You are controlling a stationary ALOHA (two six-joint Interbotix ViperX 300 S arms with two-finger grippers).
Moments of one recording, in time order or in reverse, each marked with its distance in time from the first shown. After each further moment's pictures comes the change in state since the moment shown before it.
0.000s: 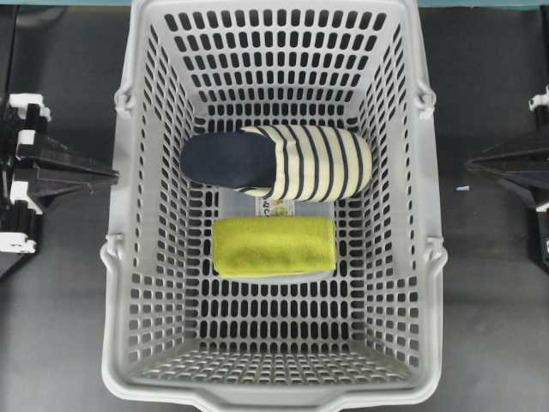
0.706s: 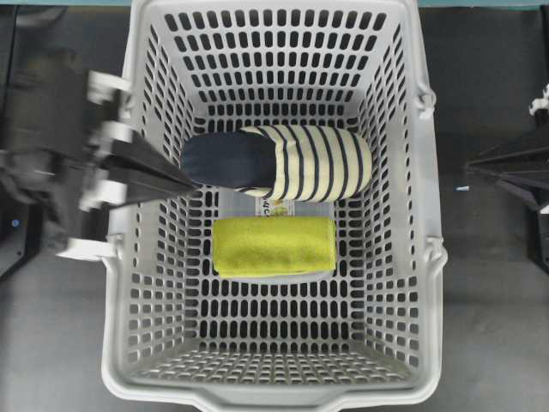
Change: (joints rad) left arm -0.066 0.454 -0.675 0.038 0.721 -0.011; right arm 0.000 -0.021 -0.031 0.005 0.143 0.069
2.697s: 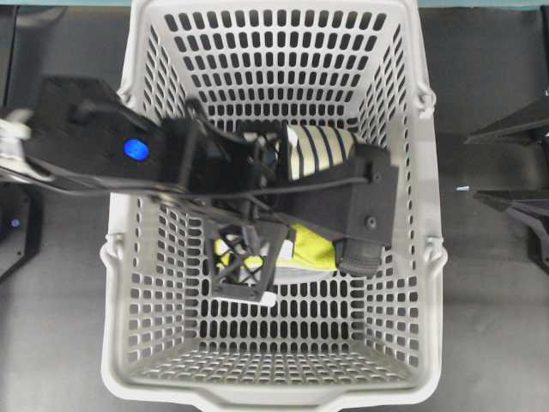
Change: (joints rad) left arm -0.066 0.646 -0.887 0.002 0.900 0.021; right arm 0.006 -0.012 0.011 0.000 -0.029 0.017
